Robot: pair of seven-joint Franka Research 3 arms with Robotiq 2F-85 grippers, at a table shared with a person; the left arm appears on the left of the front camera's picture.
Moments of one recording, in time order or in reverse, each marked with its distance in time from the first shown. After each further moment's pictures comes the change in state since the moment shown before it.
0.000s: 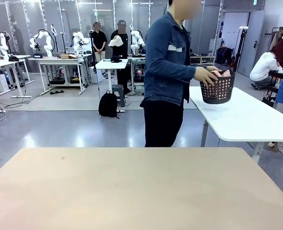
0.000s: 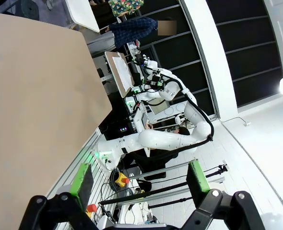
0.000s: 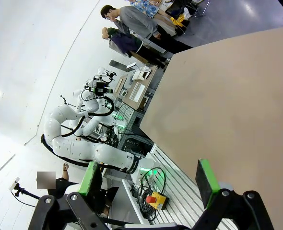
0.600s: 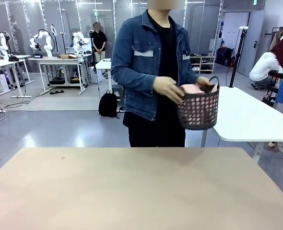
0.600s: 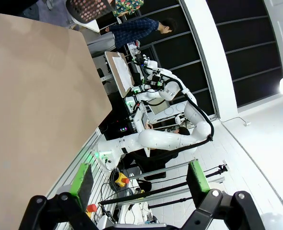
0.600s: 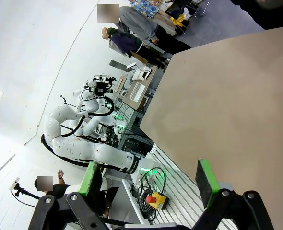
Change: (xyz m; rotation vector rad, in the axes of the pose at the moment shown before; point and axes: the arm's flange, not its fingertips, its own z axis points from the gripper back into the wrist) left arm 0.000 0.000 0.000 0.000 0.000 0.000; right arm 0.000 0.000 0.000 0.000 0.000 0.000
